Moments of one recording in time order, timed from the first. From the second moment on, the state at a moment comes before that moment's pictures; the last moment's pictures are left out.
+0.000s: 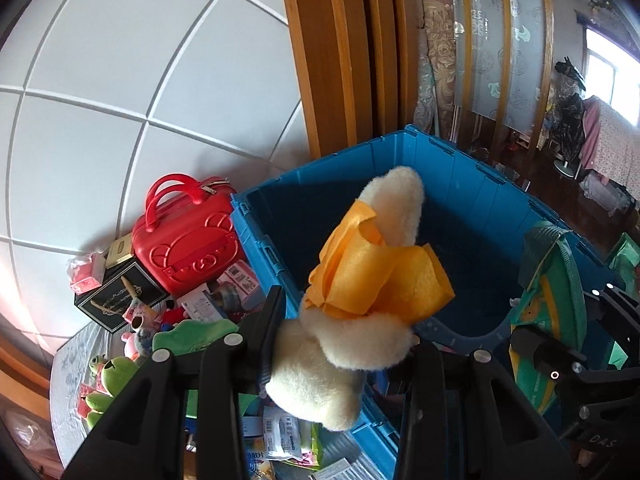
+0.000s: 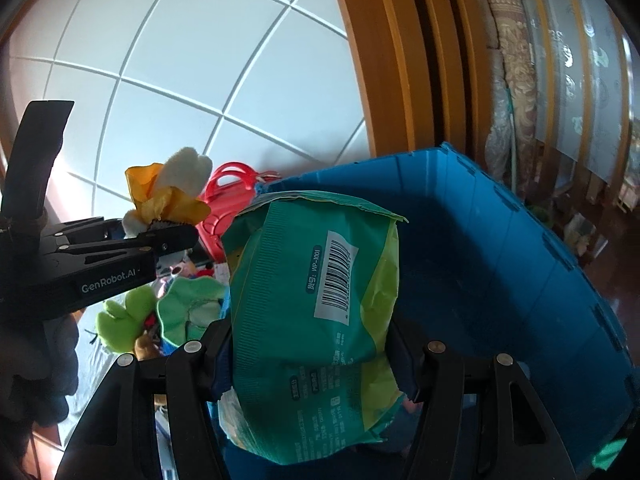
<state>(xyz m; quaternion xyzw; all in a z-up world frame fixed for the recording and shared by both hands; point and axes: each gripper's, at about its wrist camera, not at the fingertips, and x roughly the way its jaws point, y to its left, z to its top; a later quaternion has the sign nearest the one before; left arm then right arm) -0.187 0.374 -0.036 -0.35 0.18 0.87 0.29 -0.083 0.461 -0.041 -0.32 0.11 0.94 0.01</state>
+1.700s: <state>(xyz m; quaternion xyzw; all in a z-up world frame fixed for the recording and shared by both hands) -0.208 0.455 -0.051 -0.37 0.19 0.85 0.33 -0.072 0.544 -0.052 -0.34 0.12 0.92 0.13</state>
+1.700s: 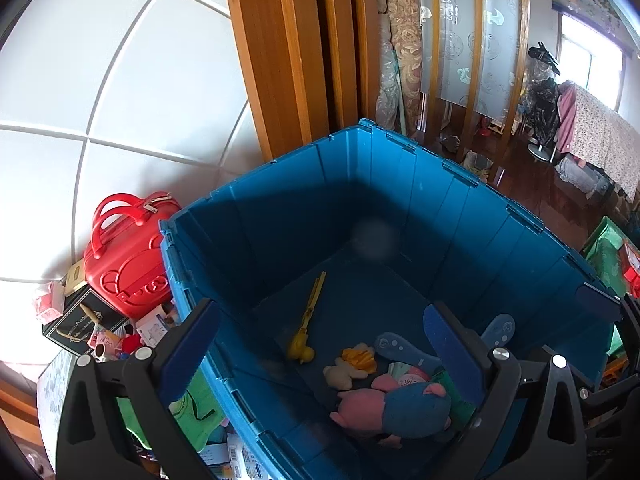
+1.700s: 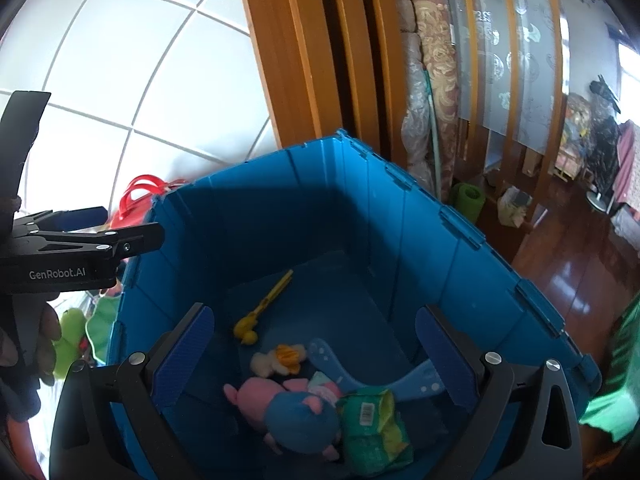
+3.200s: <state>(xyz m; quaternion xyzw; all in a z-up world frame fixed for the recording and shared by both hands) -0.209 0.123 -0.103 -0.43 0.08 0.89 0.14 -0.114 0.279 -0.052 -0.35 0.00 0.93 -0.10</state>
